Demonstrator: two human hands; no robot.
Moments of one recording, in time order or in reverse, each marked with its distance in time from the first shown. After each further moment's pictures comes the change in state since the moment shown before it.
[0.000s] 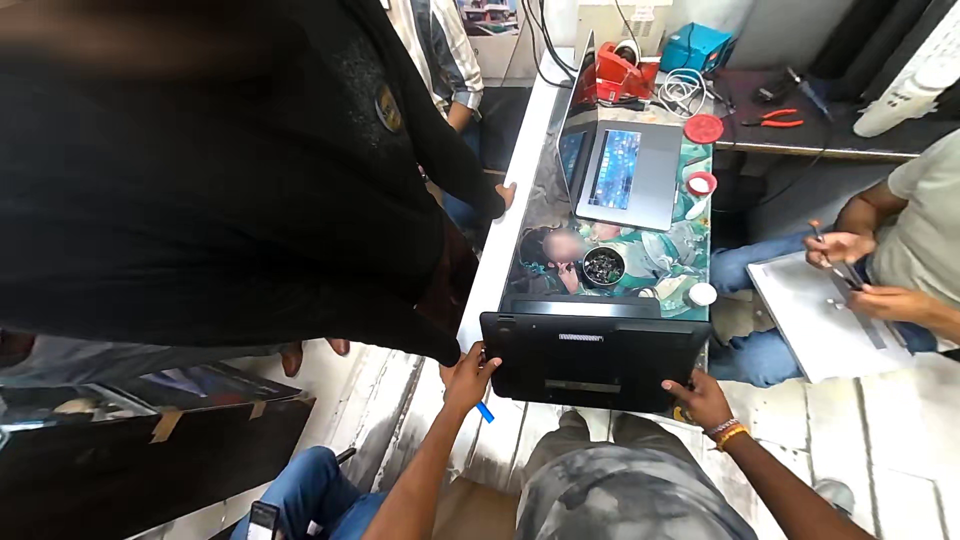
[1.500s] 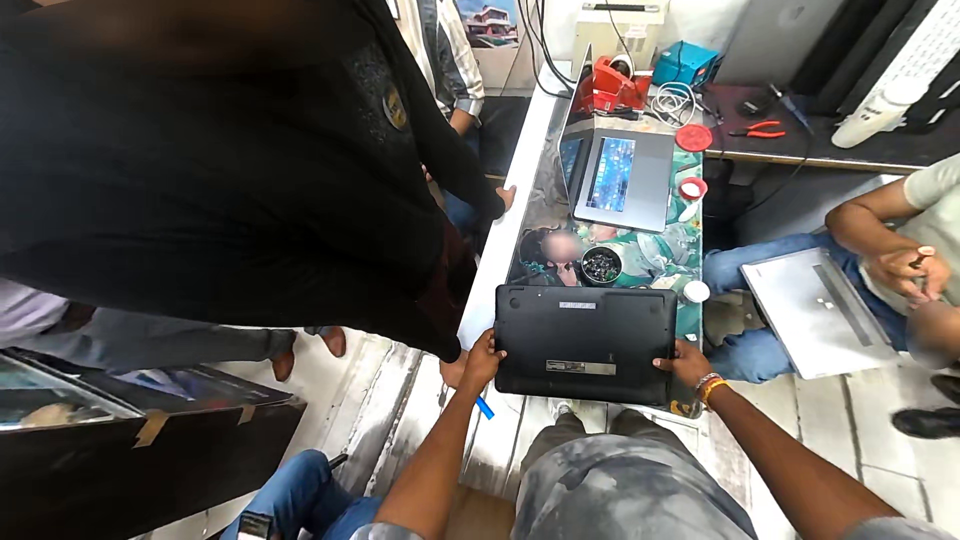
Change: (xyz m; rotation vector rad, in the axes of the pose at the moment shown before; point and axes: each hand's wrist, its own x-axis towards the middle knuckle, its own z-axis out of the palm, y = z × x) left_hand 0.037 -0.017 0.032 -0.259 -0.019 -0.087; right_hand 0.050 -0.027 0.001 -0.221 -0.101 0.283
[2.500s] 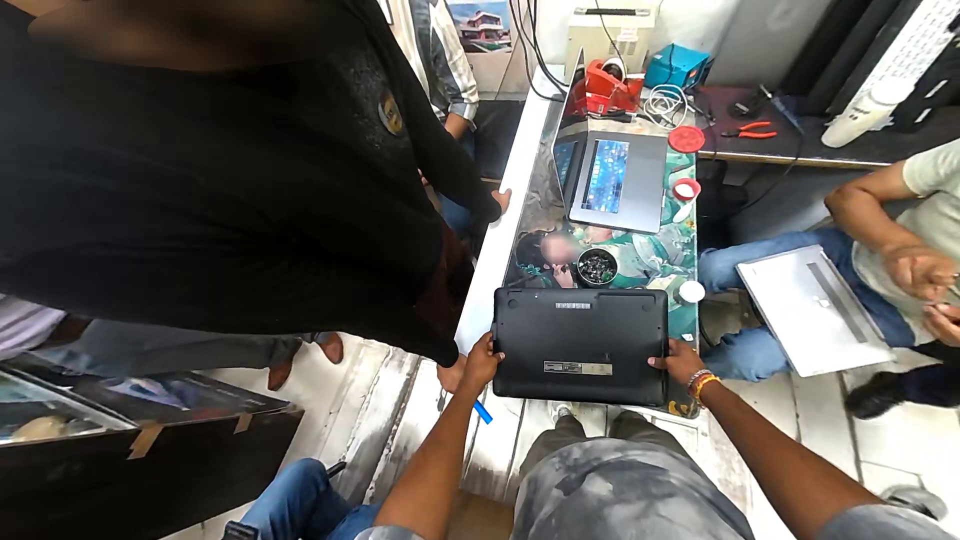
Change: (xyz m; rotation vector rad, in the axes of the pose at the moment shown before) left_hand 0.015 -0.007 0.004 0.041 -0.006 -0.032; right_hand 0.011 0.001 0.006 -0.002 0.004 0.047
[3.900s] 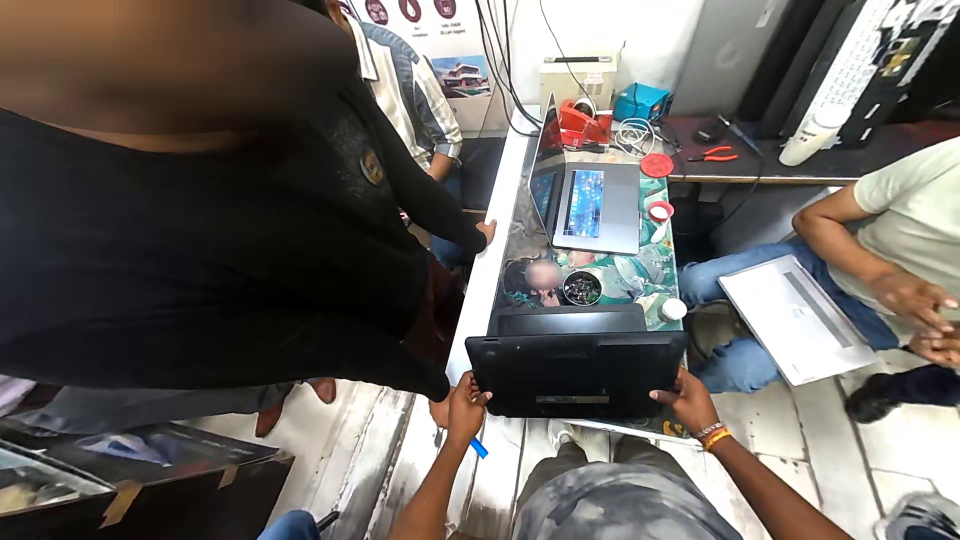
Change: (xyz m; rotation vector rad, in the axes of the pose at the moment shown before) left_hand -0.043 0.010 -0.006 -0.112 0.183 0.252; right_hand -0.052 0.022 -0.003 0.222 0.204 -0.368
